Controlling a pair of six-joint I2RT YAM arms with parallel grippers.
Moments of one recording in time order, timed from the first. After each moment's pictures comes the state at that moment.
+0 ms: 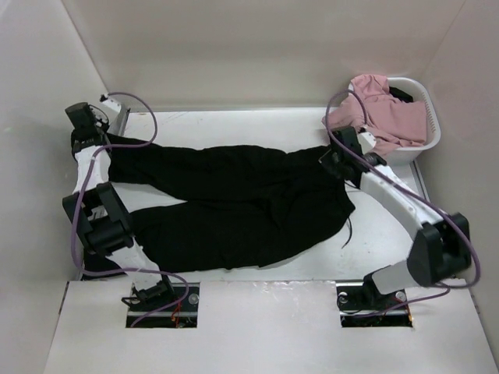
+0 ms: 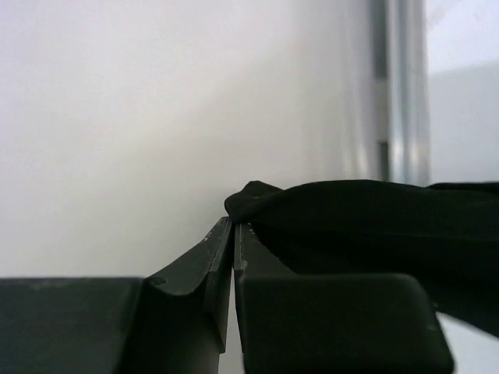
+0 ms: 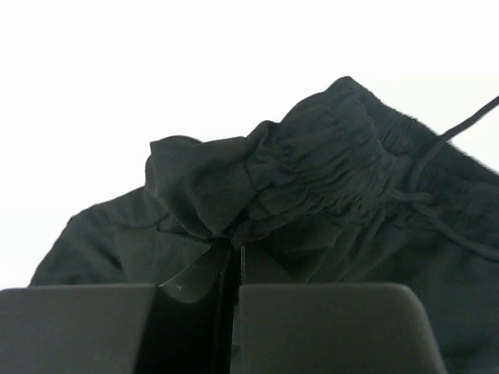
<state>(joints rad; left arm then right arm) 0.43 1.77 1.42 -0.07 -0.11 0.91 0.36 1.49 1.18 -0.50 0.36 1.08</state>
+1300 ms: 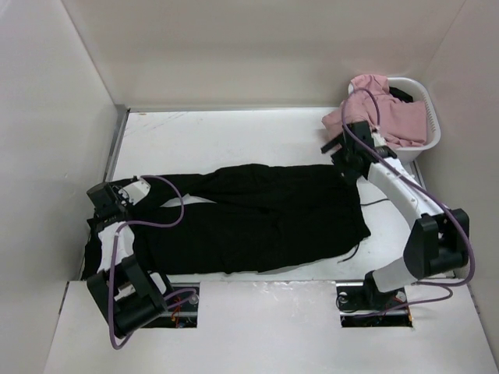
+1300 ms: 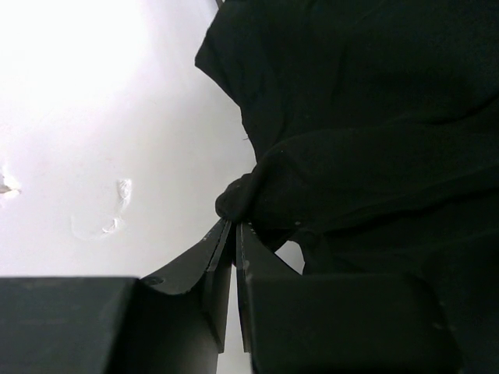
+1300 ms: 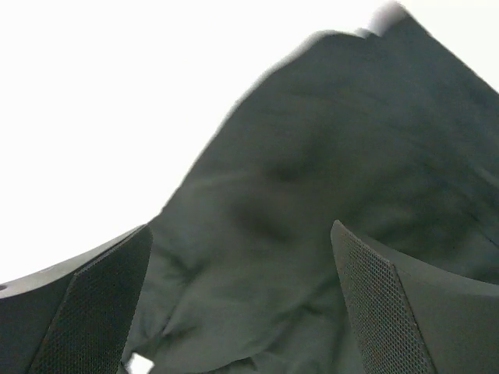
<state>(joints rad) 0.53 1.10 0.50 -0.03 -0.01 1.22 0.22 1.48 1.15 -0.59 0.23 1.14</state>
